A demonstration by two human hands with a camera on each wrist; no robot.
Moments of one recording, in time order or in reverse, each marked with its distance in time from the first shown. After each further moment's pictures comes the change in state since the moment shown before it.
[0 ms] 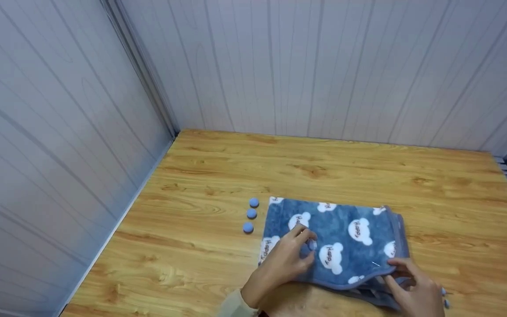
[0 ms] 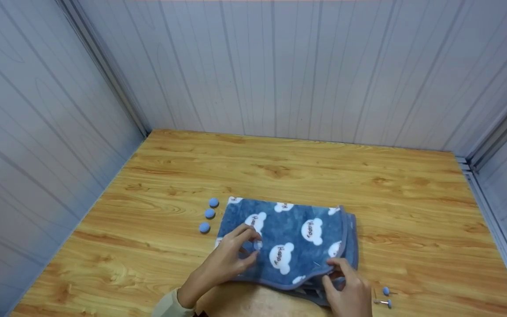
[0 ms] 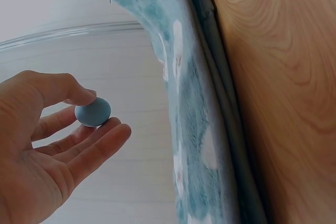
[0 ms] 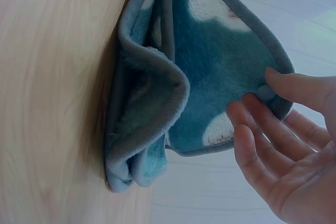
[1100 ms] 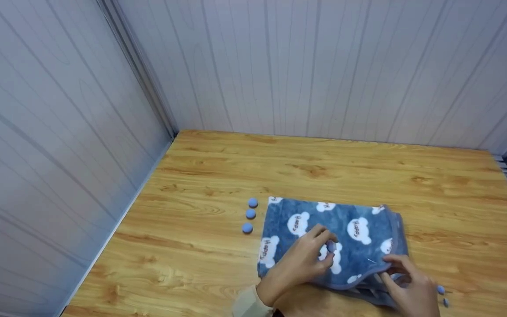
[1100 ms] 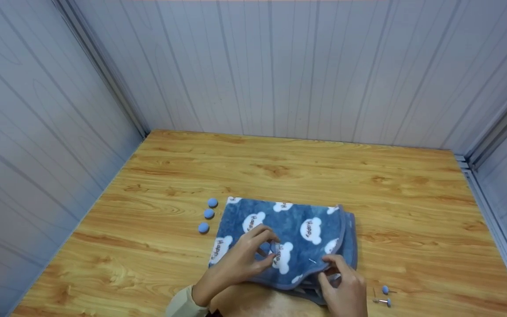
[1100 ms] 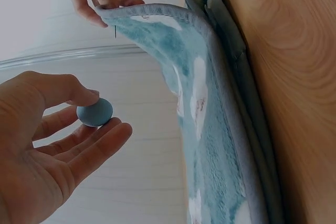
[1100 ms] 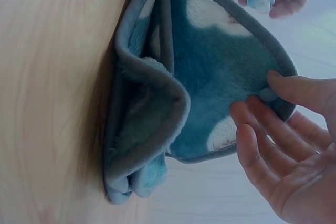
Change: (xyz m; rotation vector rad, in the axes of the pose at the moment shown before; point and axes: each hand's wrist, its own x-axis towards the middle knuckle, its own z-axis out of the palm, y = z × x) left_hand 0.022 0.022 0.016 0.010 -0.058 0.097; right_hand 0.002 -0.002 0.003 0.046 -0.006 -0.009
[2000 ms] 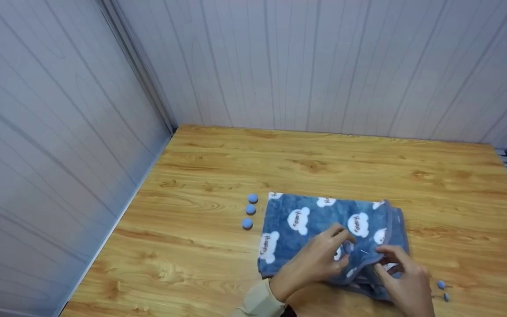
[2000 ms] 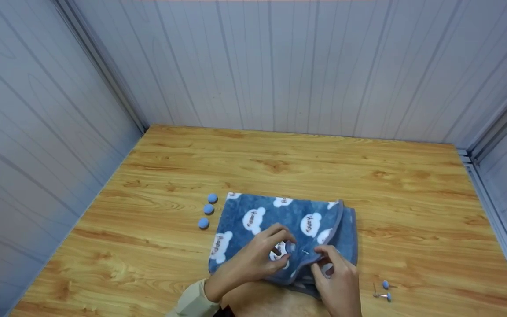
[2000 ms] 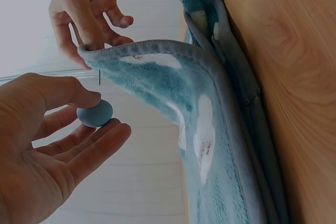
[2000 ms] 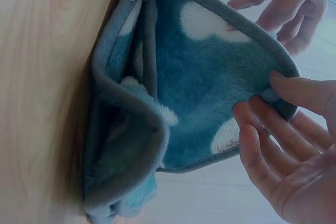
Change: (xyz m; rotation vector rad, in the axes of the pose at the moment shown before) left_hand 0.017 0.016 0.014 0.014 -0.098 0.028; right_hand 0.006 -0.013 0.006 0.009 -0.018 -0.011
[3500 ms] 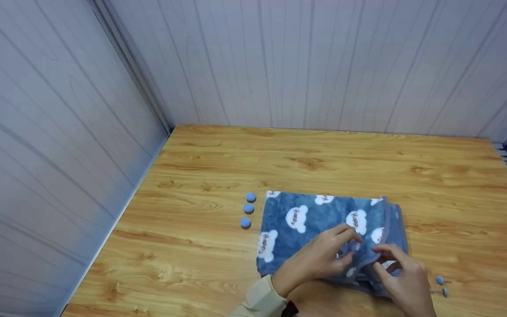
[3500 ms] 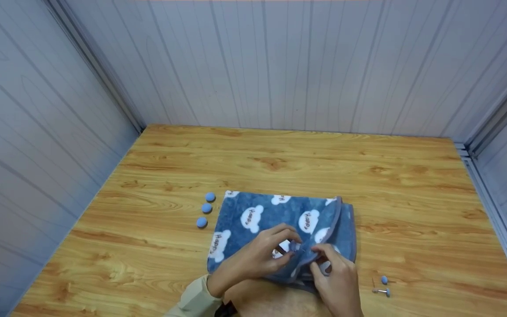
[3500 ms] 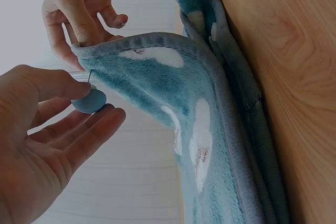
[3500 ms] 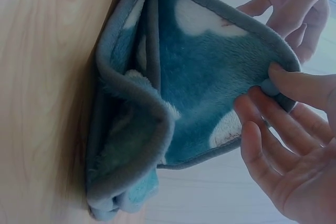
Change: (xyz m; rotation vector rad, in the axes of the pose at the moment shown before) left_hand 0.009 -0.003 0.005 -0.056 -0.041 0.117; right_hand -0.002 0.006 -0.001 0.037 -0.001 -0.071
